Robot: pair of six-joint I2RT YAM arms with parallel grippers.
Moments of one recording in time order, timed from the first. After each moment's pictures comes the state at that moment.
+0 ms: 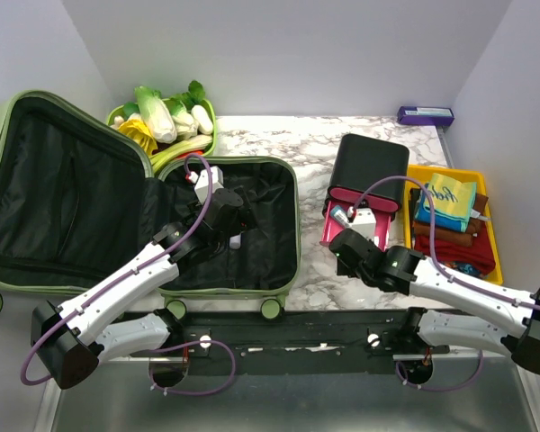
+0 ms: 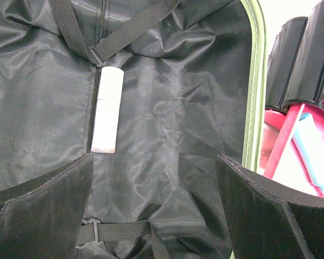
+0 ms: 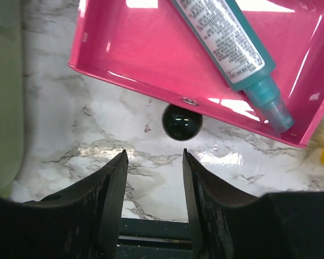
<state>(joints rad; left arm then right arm) -0.77 1.05 0.92 -0.55 -0.48 -0.84 0.98 1.01 0.72 -0.71 0.54 0.72</state>
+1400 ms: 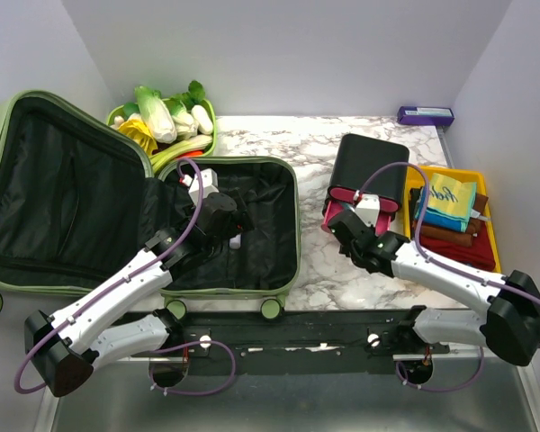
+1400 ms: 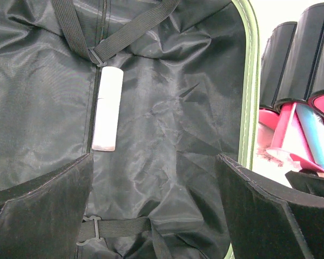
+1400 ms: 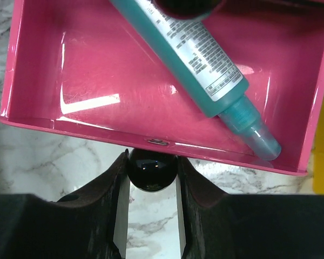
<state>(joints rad) -0.77 0.99 0.90 -0.55 -0.48 -0.85 0.79 1.18 0.72 -0.53 0.64 0.73</state>
